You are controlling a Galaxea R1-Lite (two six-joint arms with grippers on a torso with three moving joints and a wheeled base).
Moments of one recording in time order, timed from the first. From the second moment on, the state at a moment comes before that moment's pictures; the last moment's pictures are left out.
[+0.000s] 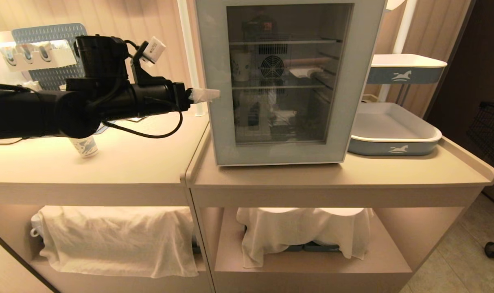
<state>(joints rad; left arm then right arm) -0.21 1.92 -1.58 -0.26 -0.66 -0.14 0.00 0.00 0.00 0.00 0.00 -0.03</state>
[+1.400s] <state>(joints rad) -0.25 2.02 -1.79 -0.25 -0.65 -0.04 0.00 0.00 0.00 0.00 0.00 -0.03</state>
